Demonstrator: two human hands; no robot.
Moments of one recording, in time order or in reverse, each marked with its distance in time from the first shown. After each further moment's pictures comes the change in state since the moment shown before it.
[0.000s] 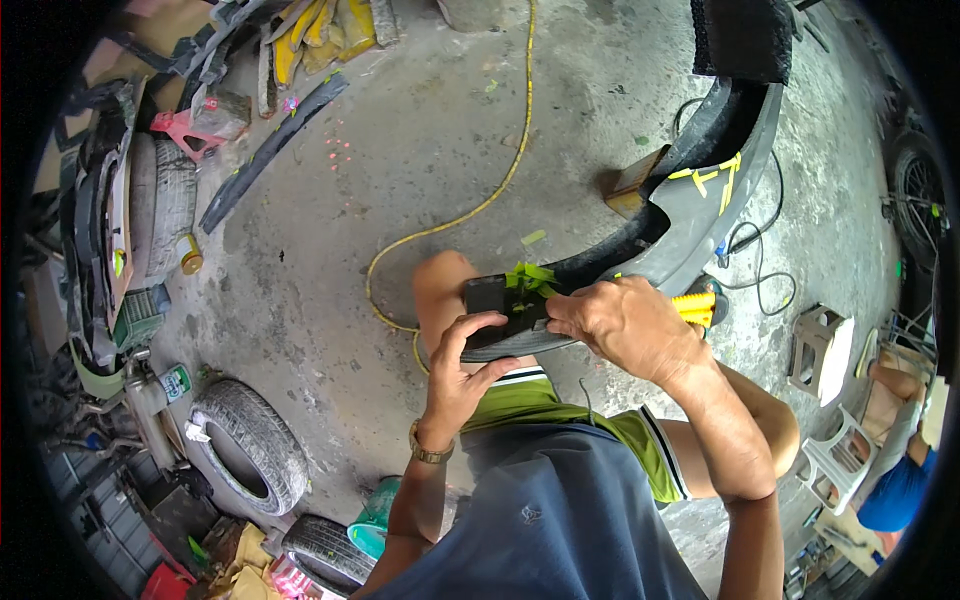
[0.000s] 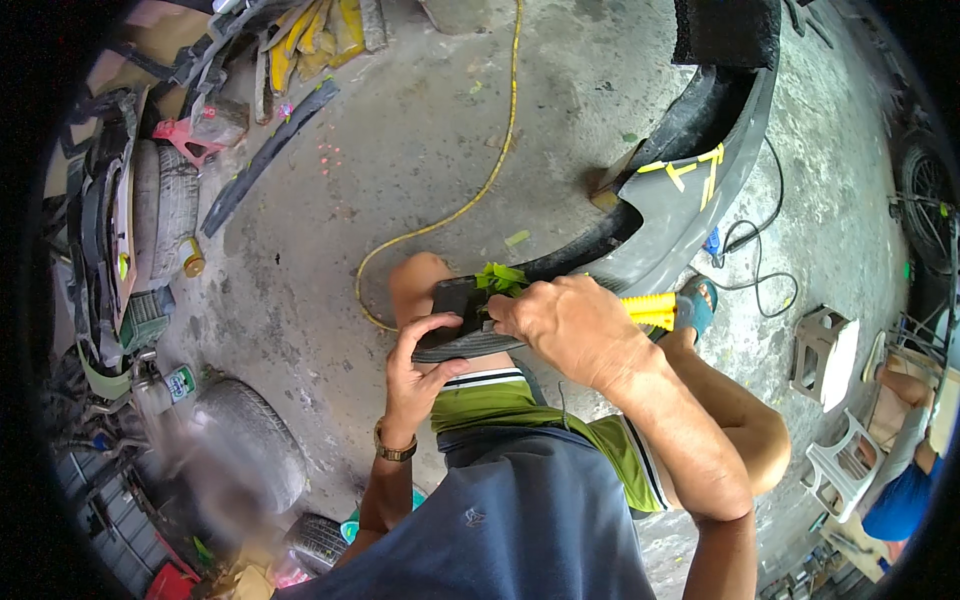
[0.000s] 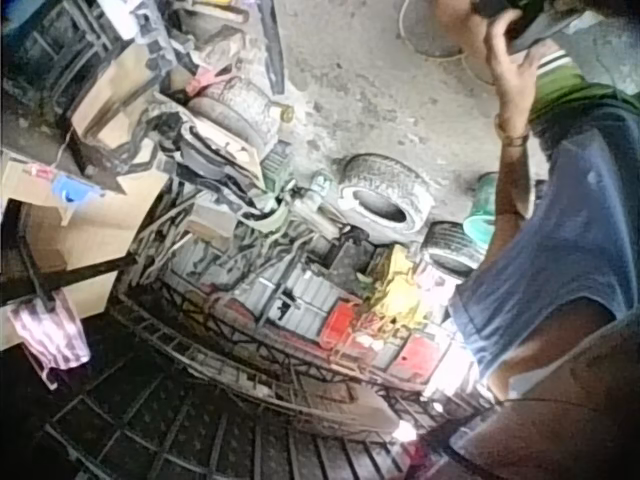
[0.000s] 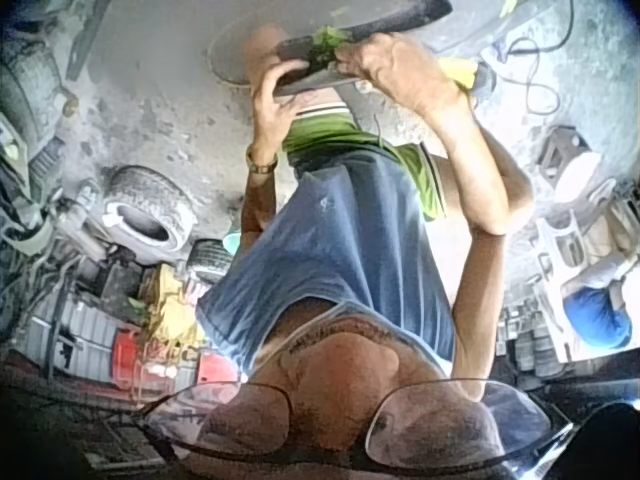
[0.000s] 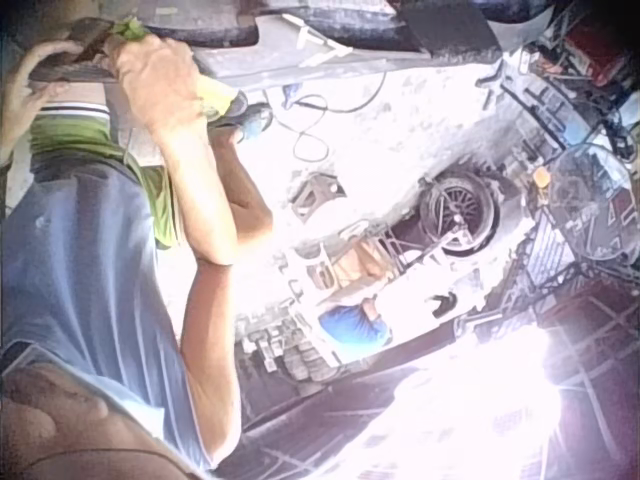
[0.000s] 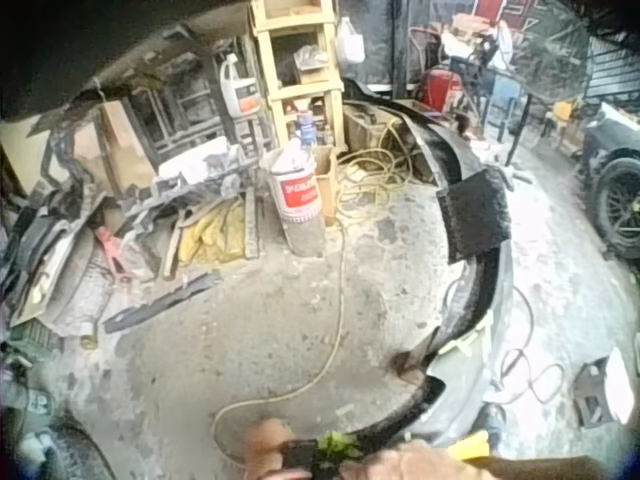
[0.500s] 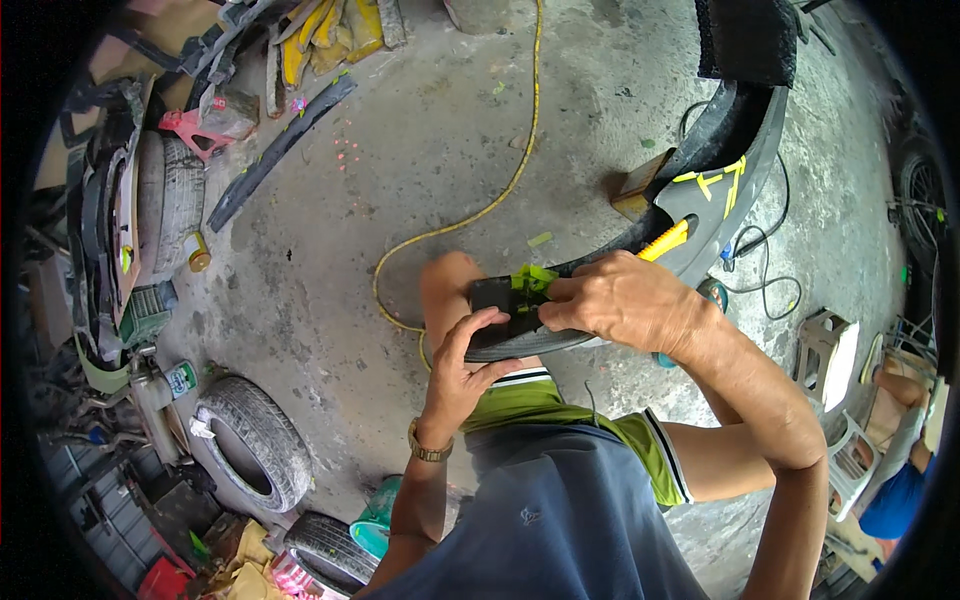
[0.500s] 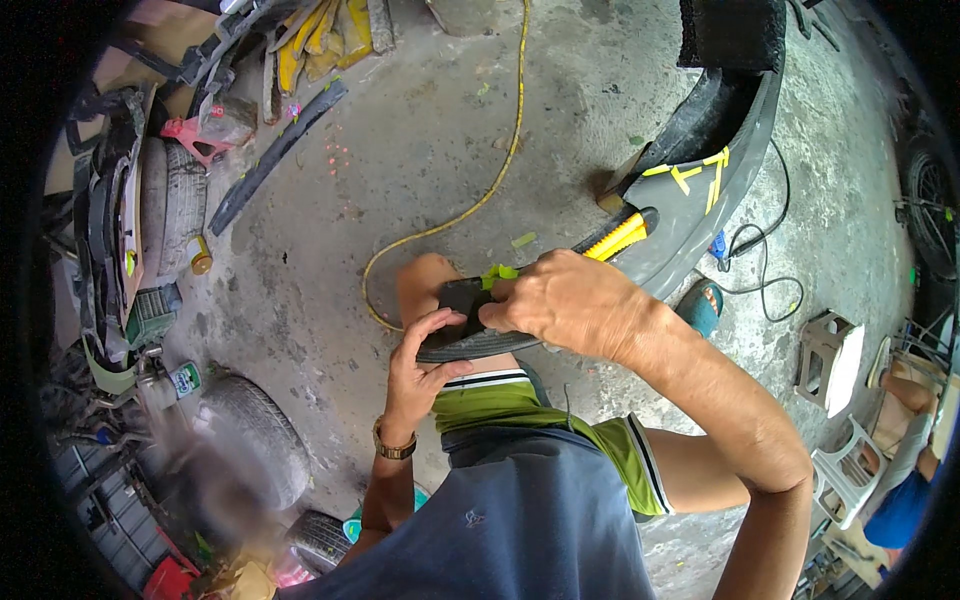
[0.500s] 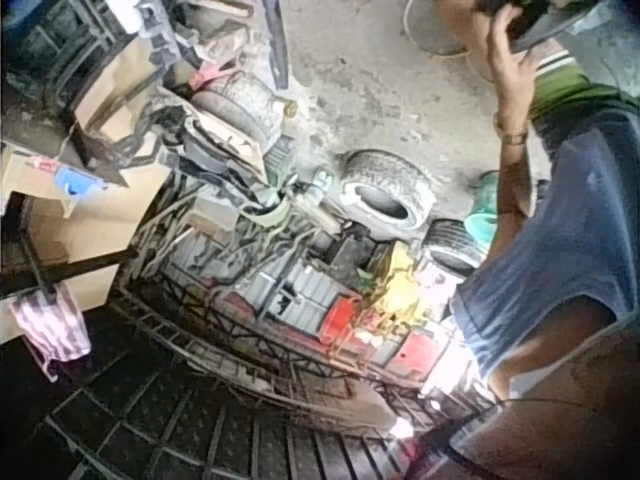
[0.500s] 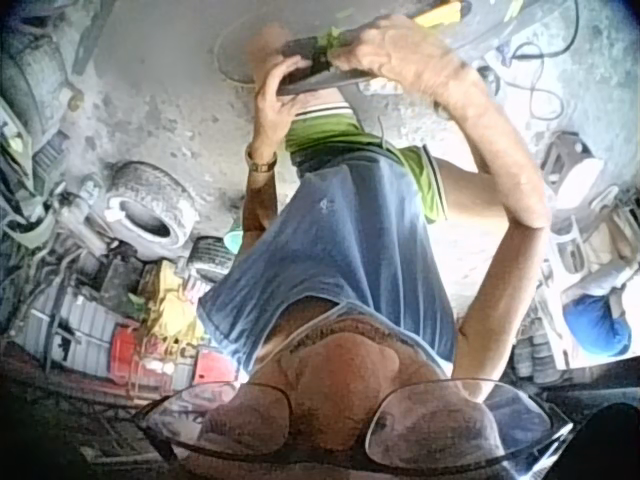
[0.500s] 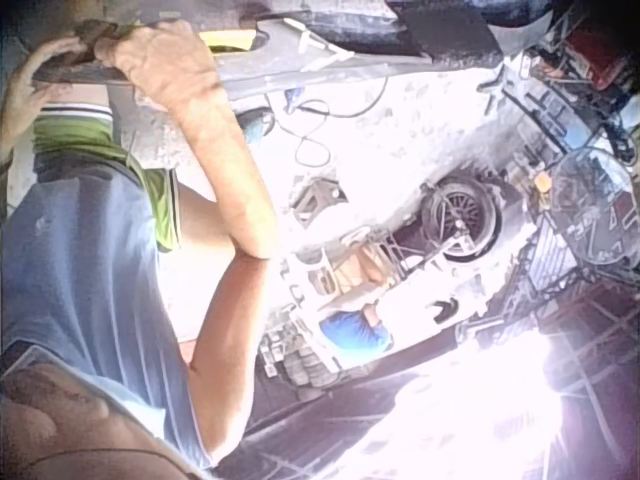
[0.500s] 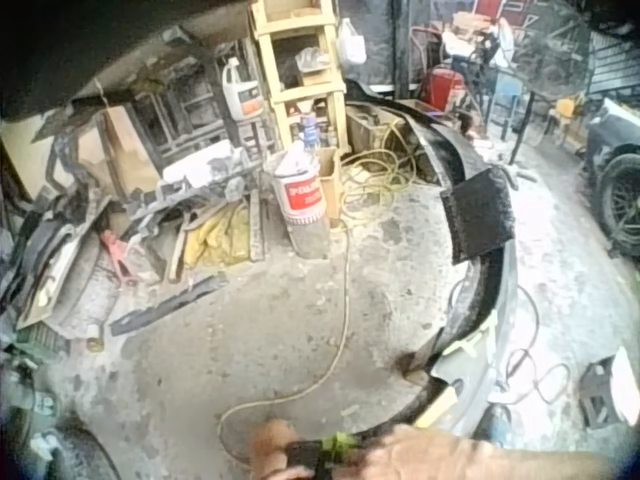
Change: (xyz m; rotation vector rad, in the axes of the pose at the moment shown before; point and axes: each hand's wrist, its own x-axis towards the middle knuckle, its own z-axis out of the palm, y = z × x) left_hand 0.001 -0.003 -0.004 0.040 -0.051 0.022; right_hand 0.026 0.020 -0.017 -0.199 -0.154 -0.420
